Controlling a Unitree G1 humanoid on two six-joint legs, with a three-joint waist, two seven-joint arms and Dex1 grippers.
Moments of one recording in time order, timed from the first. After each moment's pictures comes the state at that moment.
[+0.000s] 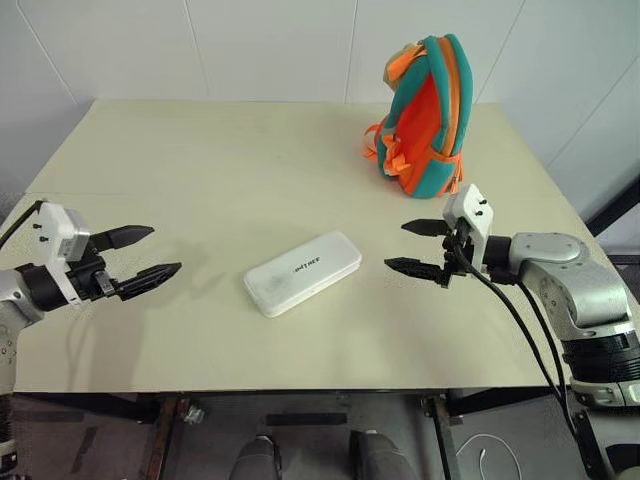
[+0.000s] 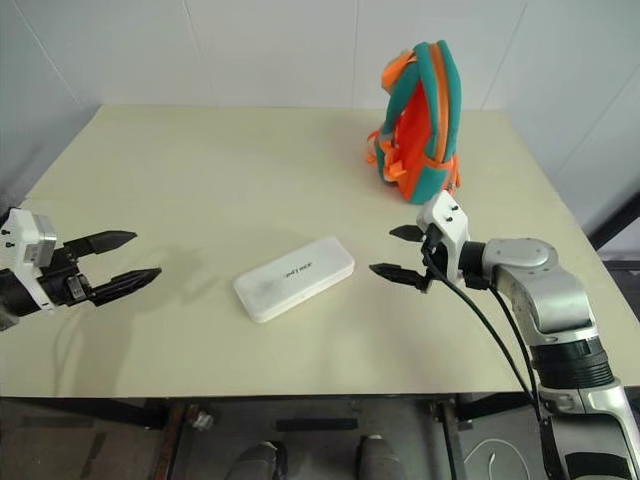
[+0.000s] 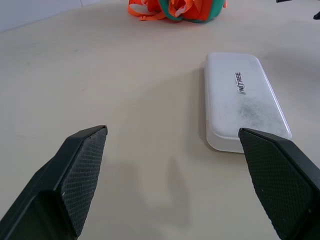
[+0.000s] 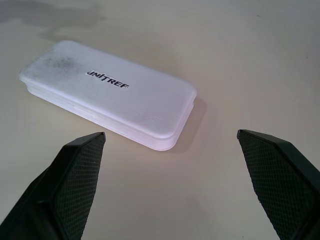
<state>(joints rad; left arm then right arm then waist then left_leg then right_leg) -0.24 0.92 0.44 0.04 -0.55 0.37 -1.04 -0.60 -0.72 0.02 -0.06 0.41 0.57 0.97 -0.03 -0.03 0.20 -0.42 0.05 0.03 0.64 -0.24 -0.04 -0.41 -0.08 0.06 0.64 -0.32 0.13</state>
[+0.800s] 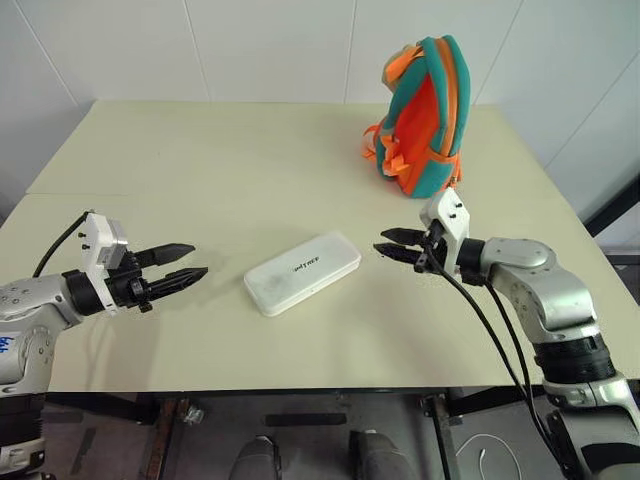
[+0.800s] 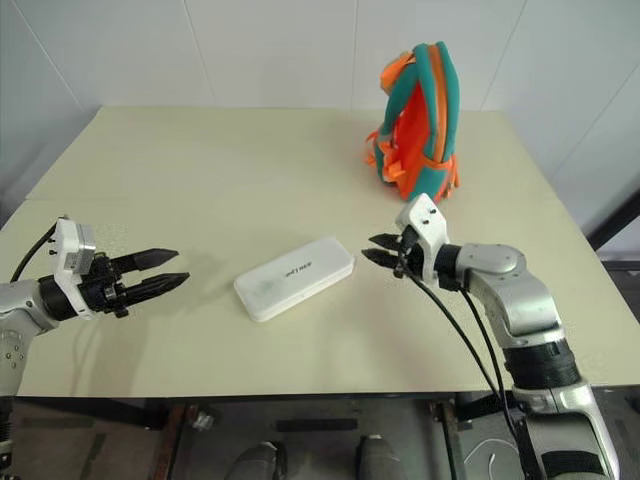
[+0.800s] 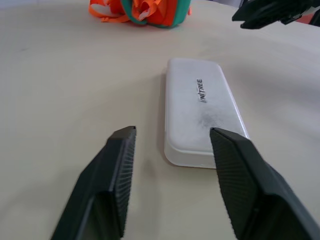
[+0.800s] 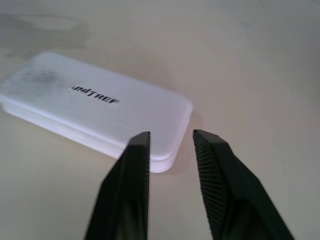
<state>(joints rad) -0.25 0.85 0.35 0.00 -0.58 0.43 -1.03 -0.68 -0.59 0.08 0.05 0.31 0.50 0.85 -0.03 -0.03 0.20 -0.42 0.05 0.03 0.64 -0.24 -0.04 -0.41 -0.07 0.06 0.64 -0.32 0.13</state>
